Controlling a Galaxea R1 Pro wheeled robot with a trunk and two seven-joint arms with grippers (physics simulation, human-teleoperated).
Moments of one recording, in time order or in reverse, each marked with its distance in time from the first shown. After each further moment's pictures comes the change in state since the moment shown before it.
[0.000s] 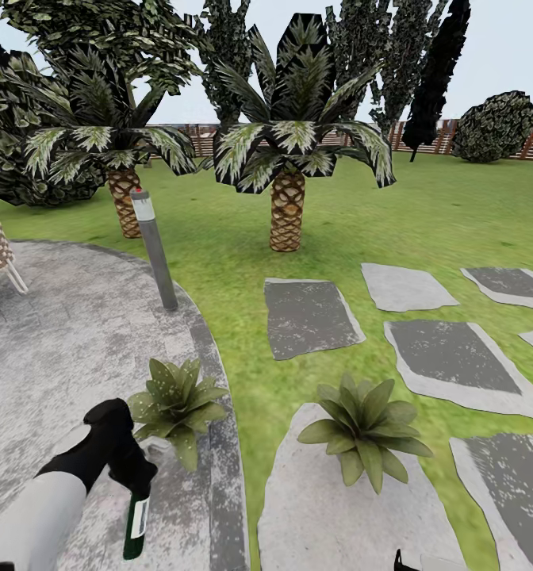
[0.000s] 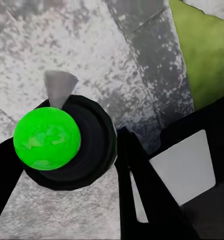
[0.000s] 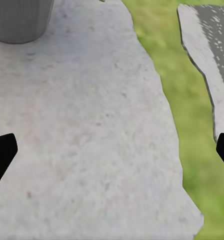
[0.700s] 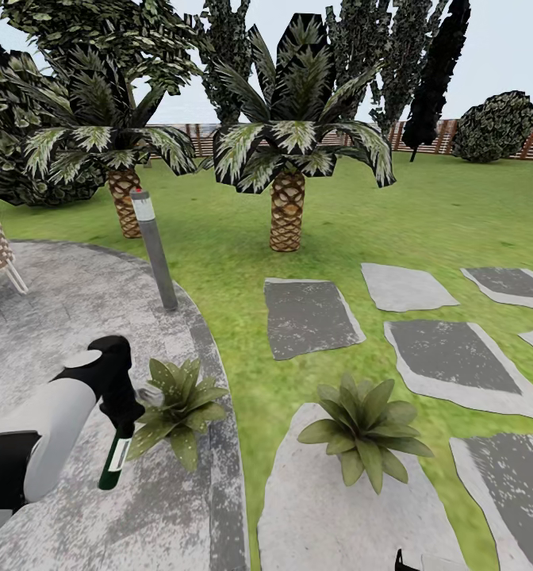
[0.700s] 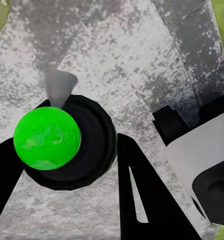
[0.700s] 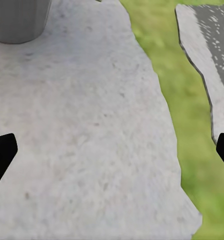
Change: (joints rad) left arm -0.411 0.025 -0.013 0.362 -0.279 -0.114 -0.087; right arm 0.000 -0.002 -0.001 0.000 -0.002 0.000 -0.003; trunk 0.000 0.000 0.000
